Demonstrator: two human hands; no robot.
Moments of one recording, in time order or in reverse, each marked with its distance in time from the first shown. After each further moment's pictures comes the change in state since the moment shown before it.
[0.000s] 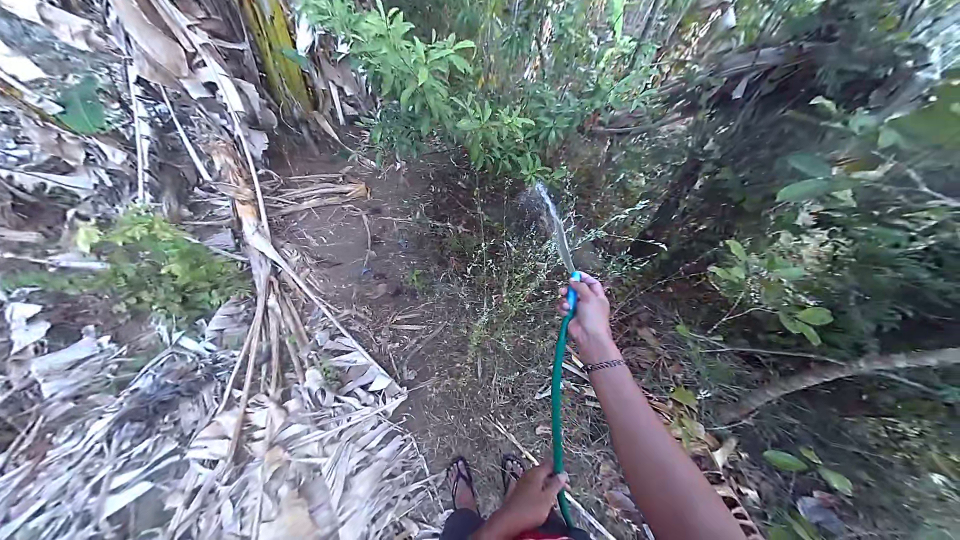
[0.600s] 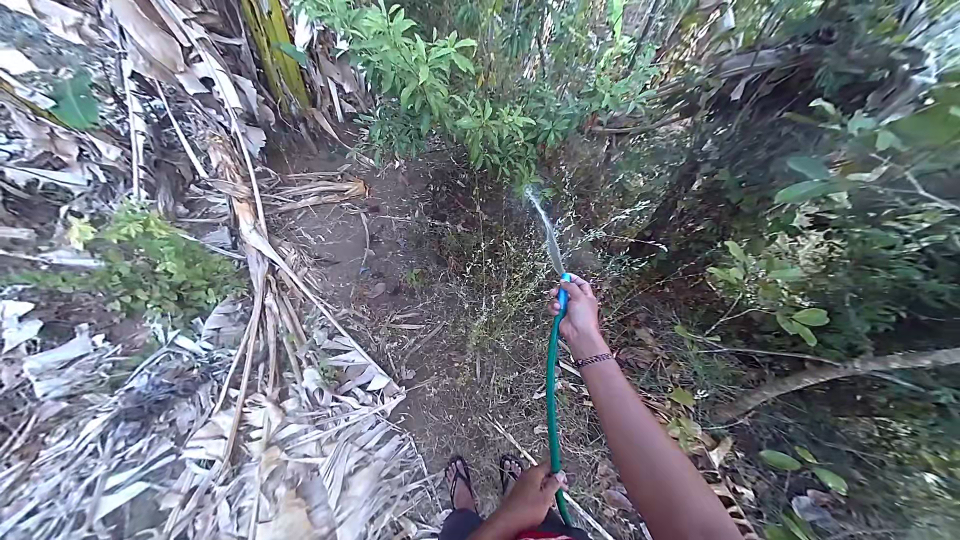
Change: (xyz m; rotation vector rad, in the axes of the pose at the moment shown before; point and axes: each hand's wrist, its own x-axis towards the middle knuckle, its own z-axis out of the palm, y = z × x) left_hand 0.000 0.000 -0.005 -0.010 -0.009 -0.003; right_hand 0.009 0.016 0.008 0.003 -0.005 0.054
